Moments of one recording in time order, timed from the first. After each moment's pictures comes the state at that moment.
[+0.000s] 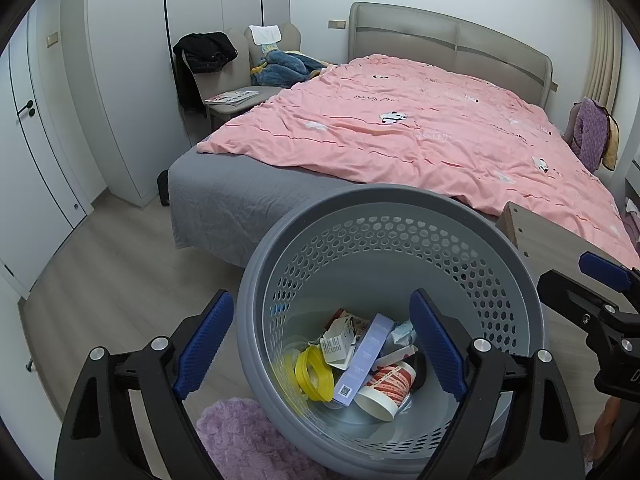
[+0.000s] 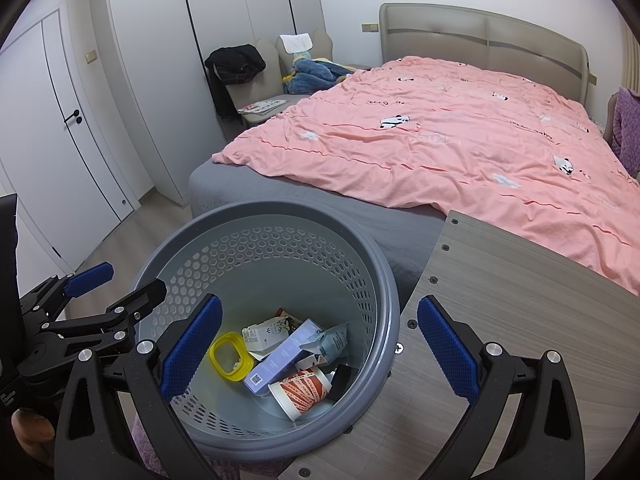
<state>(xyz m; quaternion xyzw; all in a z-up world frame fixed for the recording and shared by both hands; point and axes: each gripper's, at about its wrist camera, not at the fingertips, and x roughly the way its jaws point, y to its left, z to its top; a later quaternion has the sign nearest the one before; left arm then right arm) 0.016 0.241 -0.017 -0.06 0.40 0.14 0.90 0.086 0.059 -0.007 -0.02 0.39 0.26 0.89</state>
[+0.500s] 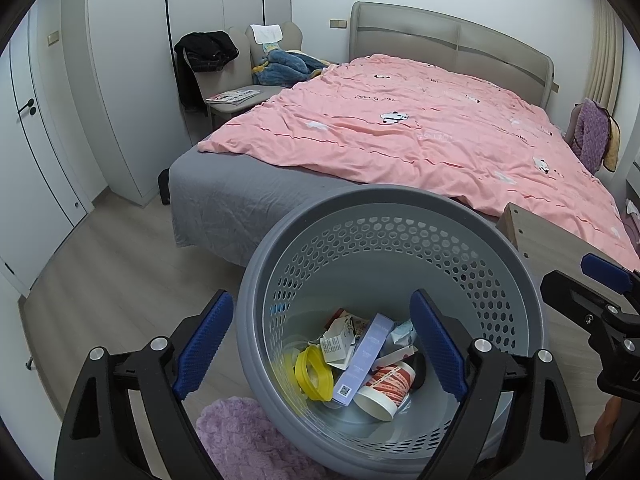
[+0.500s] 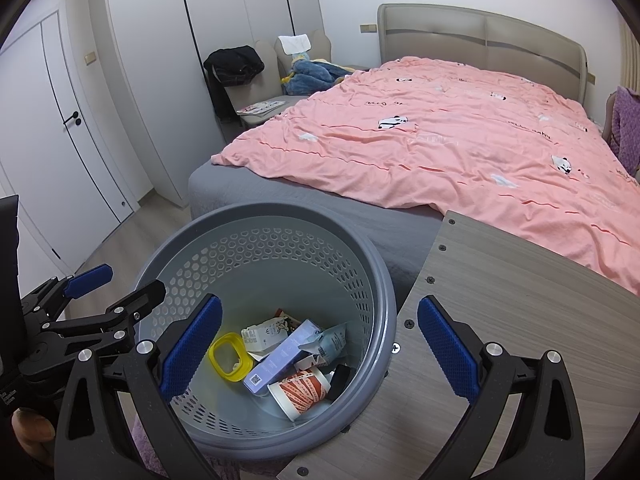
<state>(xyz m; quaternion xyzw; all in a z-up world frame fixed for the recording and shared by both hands) 0.016 0.243 -0.017 -0.06 0.40 0.15 0.90 0.083 0.058 -0.004 -0.02 0.38 0.26 0.89</state>
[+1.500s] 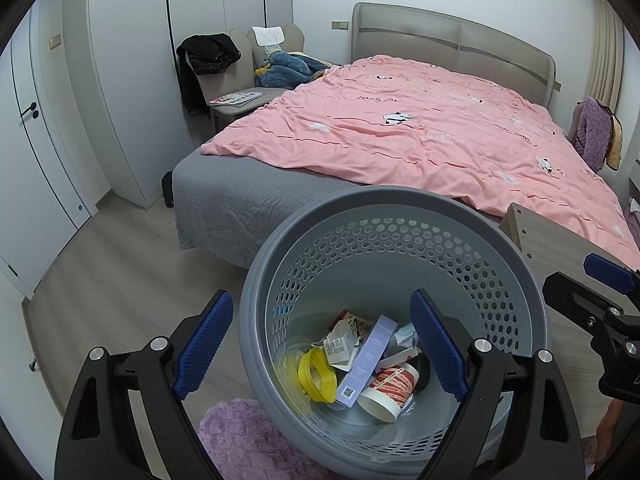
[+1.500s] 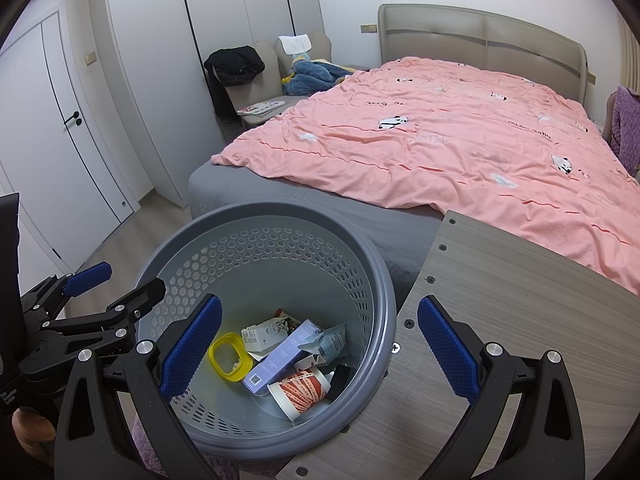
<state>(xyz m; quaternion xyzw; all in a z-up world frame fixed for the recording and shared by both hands) 0.018 0.244 -0.013 -0.05 0.40 0.15 0.90 0.084 0.057 -0.003 -0.02 0.38 0.26 0.89</state>
